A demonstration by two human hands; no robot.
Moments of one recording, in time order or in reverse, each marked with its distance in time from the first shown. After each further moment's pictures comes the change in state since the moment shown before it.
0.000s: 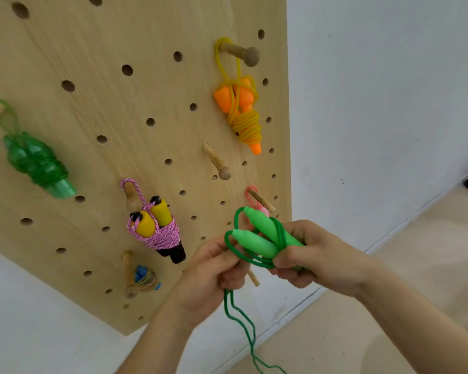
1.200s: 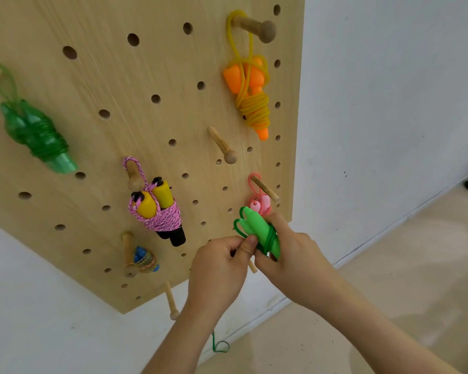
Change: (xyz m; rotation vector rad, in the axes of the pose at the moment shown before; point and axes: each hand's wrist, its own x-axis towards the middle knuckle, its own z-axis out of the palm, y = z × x) left_hand -0.004 -0.024 0.013 1.056 0.541 0.109; right_hand 0.016 0.044 0.035 -0.927 0.518 -0.164
